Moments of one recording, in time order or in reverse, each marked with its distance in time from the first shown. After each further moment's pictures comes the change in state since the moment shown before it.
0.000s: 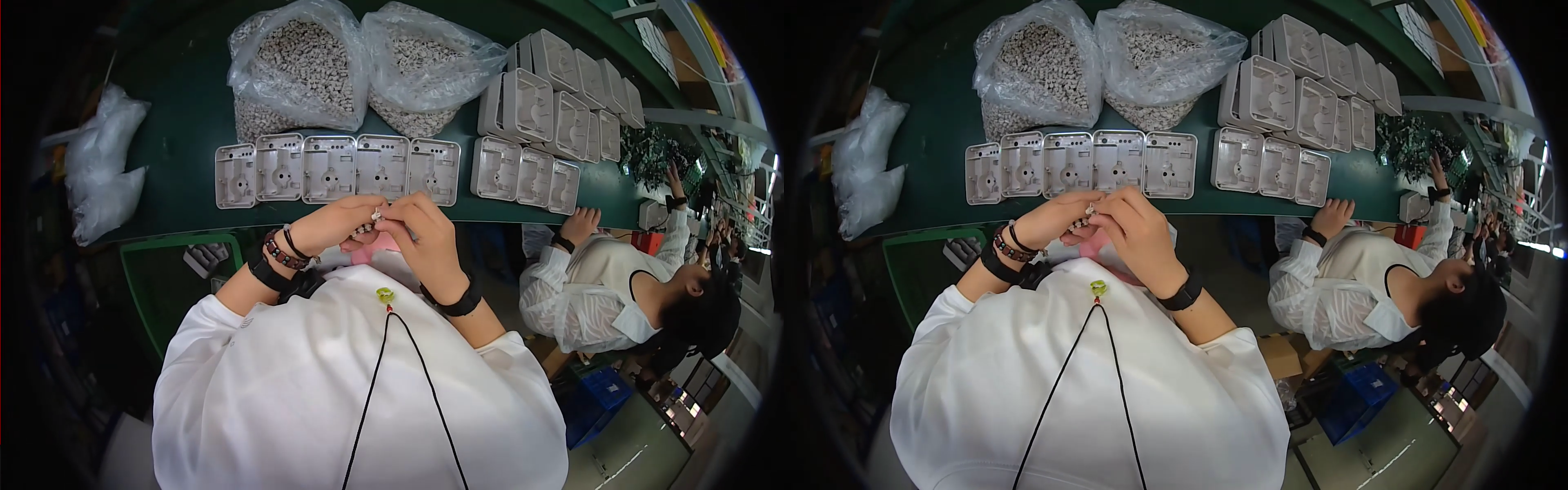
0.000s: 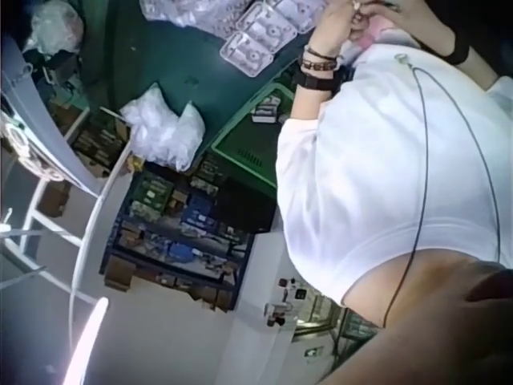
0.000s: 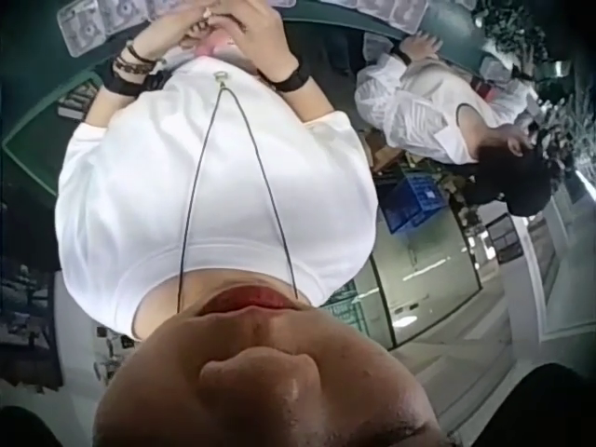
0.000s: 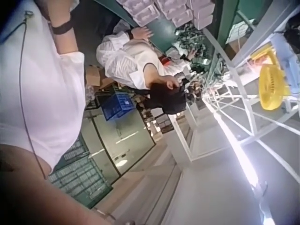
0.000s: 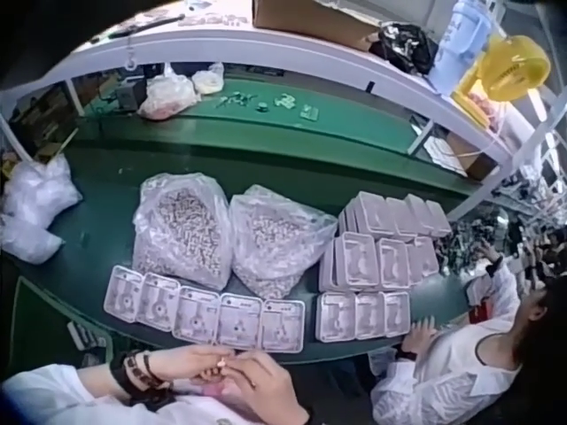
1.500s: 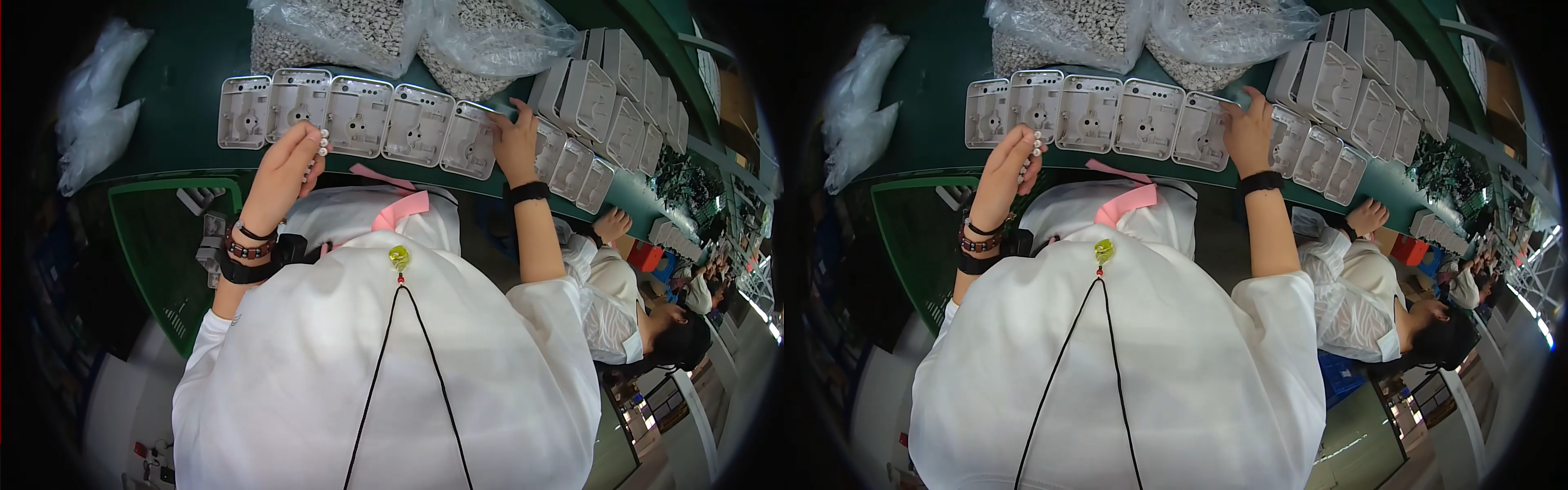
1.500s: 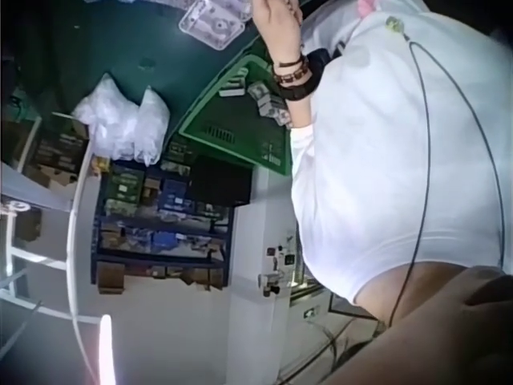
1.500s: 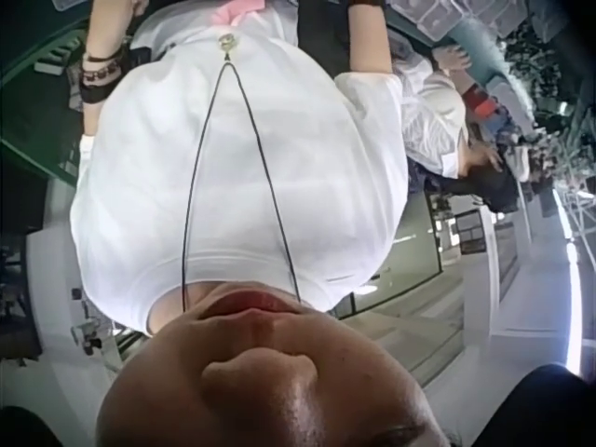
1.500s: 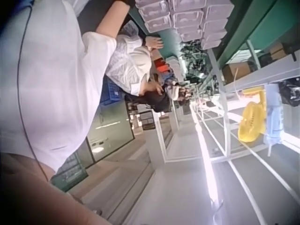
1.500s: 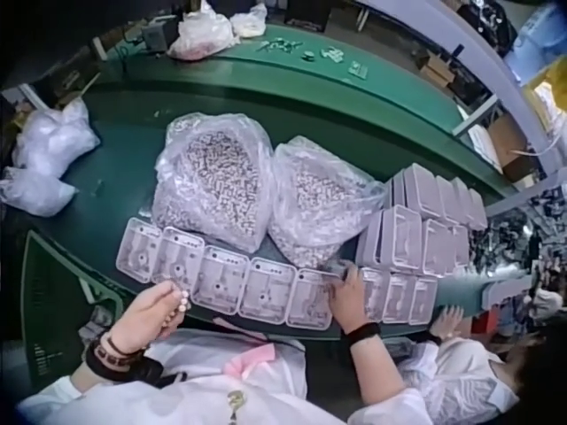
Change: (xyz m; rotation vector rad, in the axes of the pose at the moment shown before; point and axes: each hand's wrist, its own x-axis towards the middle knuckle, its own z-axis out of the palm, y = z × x) left_hand -0.049 -0.023 -0.044 -0.032 0.696 0.284; right_hand 0.040 0.193 -0.045 -0.864 -0.147 -0.032
